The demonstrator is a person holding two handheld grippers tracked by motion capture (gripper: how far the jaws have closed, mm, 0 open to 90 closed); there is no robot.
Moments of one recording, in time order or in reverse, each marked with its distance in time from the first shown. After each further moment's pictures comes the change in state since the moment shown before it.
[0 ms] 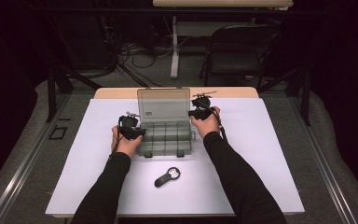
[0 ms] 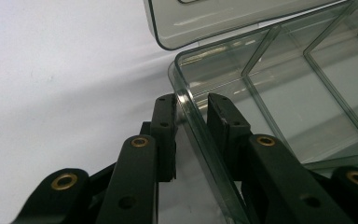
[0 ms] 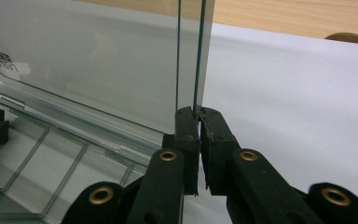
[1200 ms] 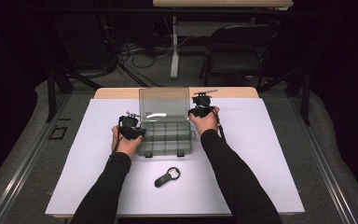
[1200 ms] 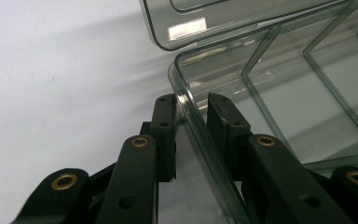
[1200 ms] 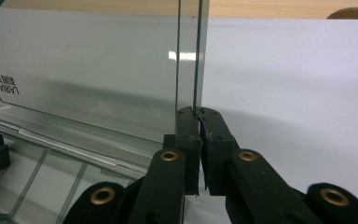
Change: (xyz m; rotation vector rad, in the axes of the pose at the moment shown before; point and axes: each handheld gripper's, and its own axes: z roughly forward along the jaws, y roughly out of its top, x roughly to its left) left arm 0.000 0.000 0.000 -0.002 0.002 0.002; right arm -0.004 0.005 0.010 0.034 0.002 0.136
